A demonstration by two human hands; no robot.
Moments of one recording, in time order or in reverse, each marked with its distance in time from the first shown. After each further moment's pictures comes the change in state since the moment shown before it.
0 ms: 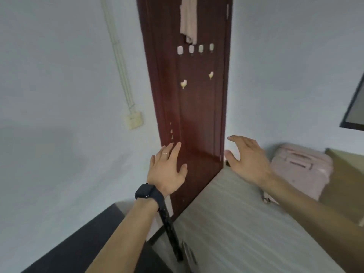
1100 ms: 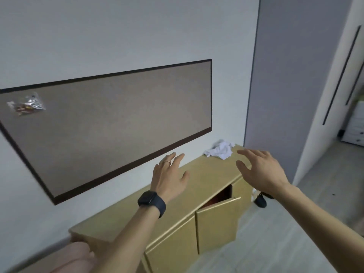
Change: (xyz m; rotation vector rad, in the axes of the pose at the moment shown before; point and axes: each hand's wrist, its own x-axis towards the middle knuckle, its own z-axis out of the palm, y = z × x) left_hand 0.271 1.036 0.433 -0.503 -0.422 1.213; right_hand -0.161 0.803 -0.476 -0.707 0.356 1.269
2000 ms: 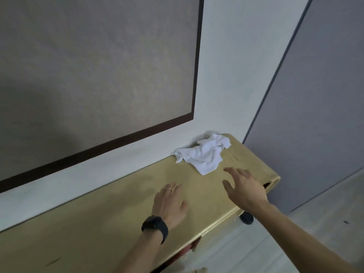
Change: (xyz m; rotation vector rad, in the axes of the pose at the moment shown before) left_hand 0.430 -0.006 0.500 0.004 -0.456 -0.259; right_hand 0.471 0.325 0.359 -0.063 -0.441 0.005
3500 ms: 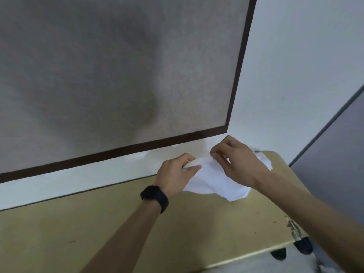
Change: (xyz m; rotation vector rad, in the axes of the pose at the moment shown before) left_hand 0.102 0.013 -0.109 -0.396 0.363 -0.157; right_hand 0.176 -0.061 -0.052 0.336 0.093 -0.820
